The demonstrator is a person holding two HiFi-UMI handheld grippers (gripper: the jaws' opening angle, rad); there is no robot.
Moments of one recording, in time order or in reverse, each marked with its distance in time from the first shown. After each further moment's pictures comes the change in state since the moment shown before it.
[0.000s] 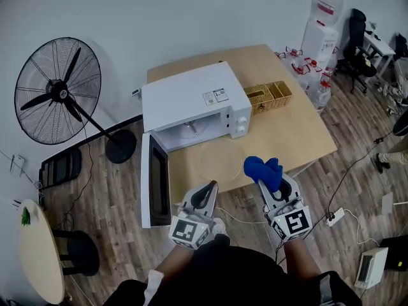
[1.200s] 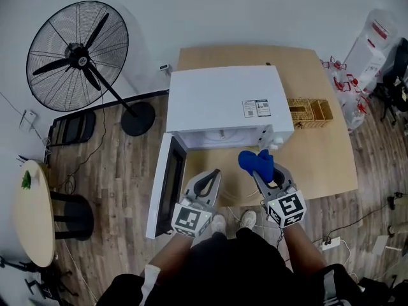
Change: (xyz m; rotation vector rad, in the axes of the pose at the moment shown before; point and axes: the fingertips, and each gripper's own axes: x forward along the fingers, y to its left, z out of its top) left arm 0.049 0.129 -0.018 0.004 0.068 0.219; right arm 0.183 0.007 -0.067 0.028 0.213 0.302
